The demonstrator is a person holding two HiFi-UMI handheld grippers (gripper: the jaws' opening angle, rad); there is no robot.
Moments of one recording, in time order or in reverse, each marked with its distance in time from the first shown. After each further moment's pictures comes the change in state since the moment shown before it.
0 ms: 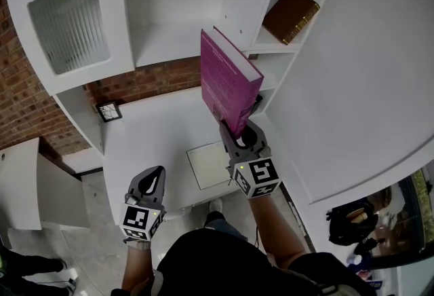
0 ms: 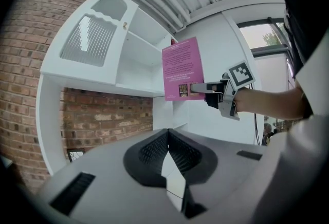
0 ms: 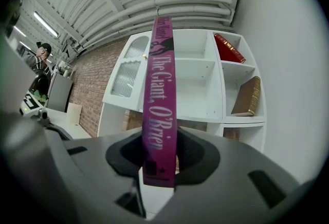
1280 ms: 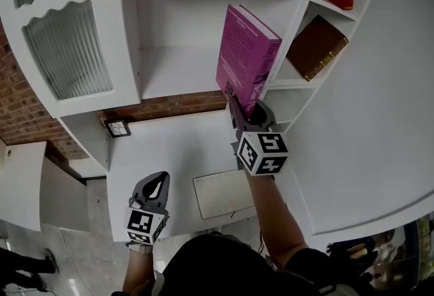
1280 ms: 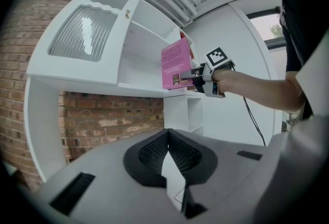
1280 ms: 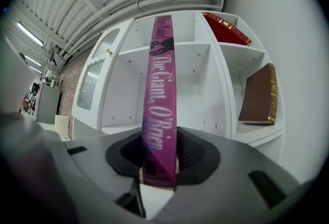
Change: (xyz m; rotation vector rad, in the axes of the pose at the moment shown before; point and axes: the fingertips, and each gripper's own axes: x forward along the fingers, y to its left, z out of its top) left arm 0.085 0.052 0.019 0.024 0.009 0.108; right arm 0.151 -0.096 0.052 0.106 0.010 -0.030
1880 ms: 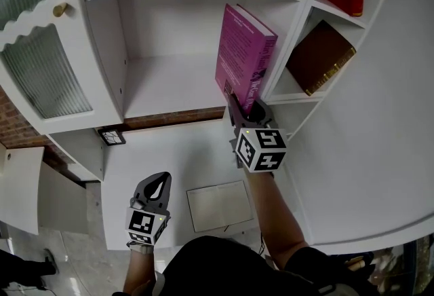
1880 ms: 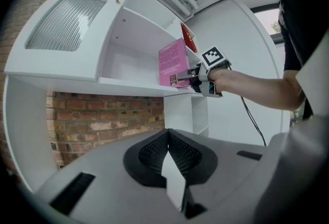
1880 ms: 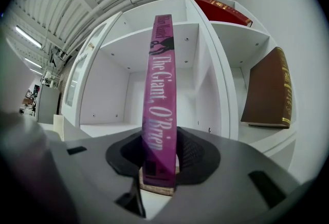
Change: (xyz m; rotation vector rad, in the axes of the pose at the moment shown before) left arm 0.077 -0.004 0.010 0.012 0.016 0.014; right arm 0.059 -0.062 -0.005 0.011 0.027 0.021
